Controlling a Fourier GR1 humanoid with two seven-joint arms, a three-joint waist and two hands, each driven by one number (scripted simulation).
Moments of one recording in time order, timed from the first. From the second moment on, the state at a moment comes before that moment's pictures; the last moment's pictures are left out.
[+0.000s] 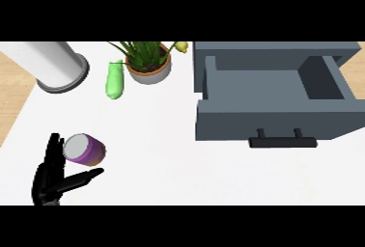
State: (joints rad) left arm -0.05 0.13 0.36 -0.97 0.06 0.00 -0.41; right arm 0.20 -0.08 -0.26 -2.24 -0.13 0.10 0.24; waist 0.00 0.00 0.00
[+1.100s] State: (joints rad) left arm -0.38 0.24 0.35 -0.43 0.08 -0.11 -0.65; right arm 0.12 -0.08 -0.29 -2.22 -0.12 0.10 0.28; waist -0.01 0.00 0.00
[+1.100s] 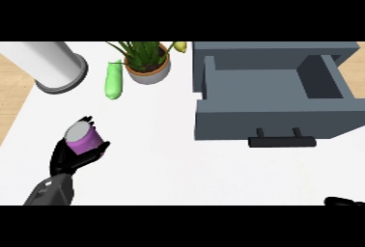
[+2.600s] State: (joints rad) left arm -0.75 0.02 0.19 -0.50 0.10 0.03 -0.49; right arm 0.10 -0.08 -0.32 -2.24 -0.08 0.09 0.28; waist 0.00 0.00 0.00
